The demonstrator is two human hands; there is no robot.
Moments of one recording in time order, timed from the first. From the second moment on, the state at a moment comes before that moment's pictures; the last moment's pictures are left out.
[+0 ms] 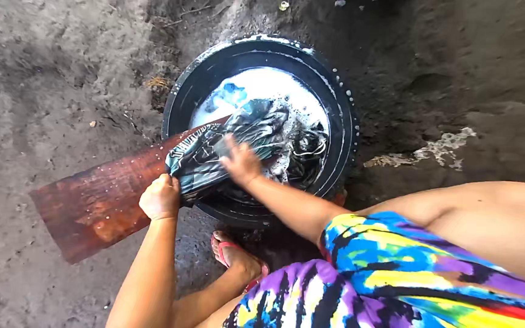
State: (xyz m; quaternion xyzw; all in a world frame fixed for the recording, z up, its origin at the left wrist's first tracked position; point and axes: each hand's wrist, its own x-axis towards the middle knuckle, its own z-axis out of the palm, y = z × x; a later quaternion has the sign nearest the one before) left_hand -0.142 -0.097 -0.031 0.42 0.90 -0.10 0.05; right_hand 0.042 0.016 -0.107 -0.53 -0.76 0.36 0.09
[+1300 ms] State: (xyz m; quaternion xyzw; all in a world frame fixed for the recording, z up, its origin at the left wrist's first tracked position) left_hand -0.126 -0.114 0.002 0.29 0.95 0.01 0.14; right_hand 0.143 0.152 -0.135 -0.69 -0.59 0.39 0.15
